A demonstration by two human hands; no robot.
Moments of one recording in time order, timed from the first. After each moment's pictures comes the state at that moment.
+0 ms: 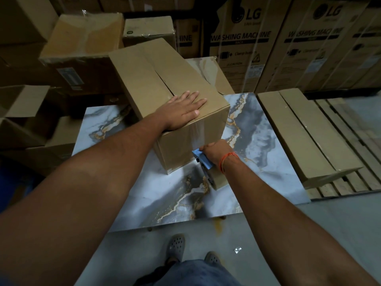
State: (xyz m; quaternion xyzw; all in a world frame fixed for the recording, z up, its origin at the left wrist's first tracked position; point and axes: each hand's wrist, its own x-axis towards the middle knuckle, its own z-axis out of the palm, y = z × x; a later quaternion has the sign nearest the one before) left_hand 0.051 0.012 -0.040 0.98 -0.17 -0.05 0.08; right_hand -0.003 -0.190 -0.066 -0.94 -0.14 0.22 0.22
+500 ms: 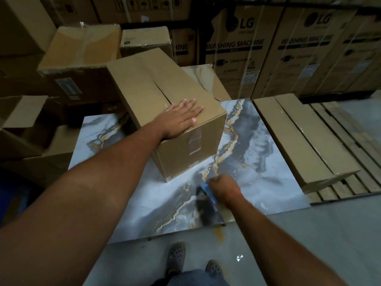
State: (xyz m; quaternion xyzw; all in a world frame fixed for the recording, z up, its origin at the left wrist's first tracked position) left_hand 0.054 0.012 -0.039 0.98 -0.17 -0.06 0.08; right_hand -0.049 -0.225 -0.140 -0.94 -0.07 0.25 0.22
